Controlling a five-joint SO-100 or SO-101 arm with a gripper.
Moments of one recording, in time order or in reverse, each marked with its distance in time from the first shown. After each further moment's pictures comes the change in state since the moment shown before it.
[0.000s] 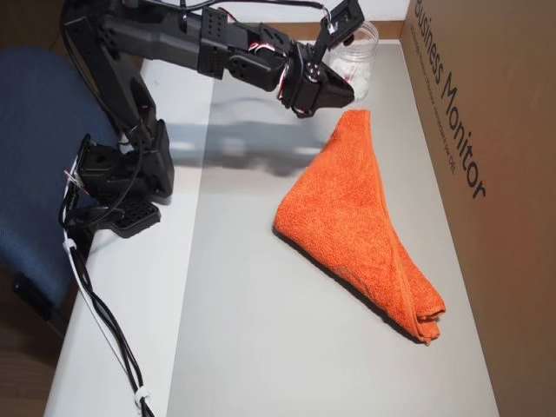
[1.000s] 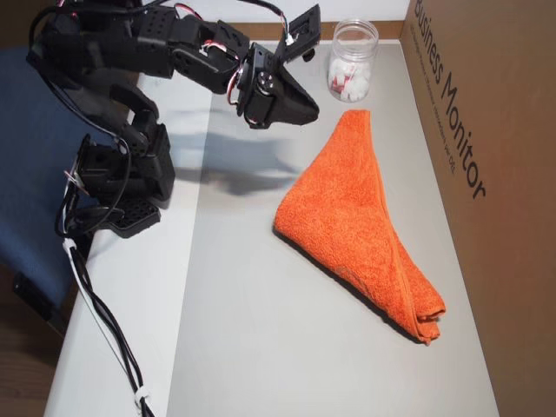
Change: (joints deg) arm 6.5 29.4 15.2 20.4 1.2
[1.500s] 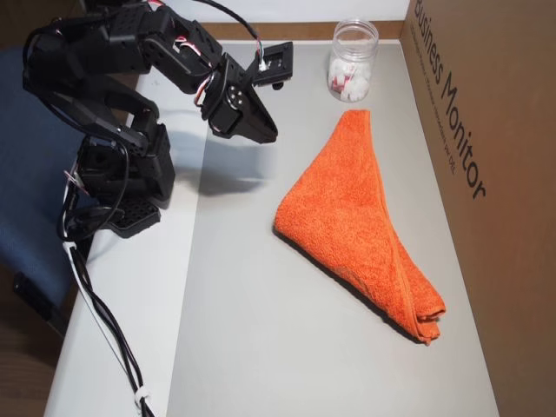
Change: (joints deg) arm 0.0 16.5 7.2 23.4 0.0
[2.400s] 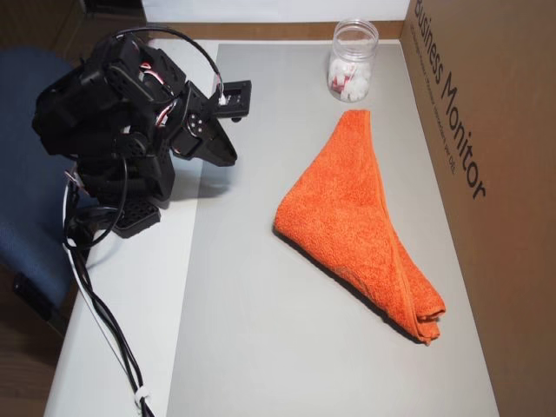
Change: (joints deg) arm 0.2 39.1 20.4 25.1 -0.2
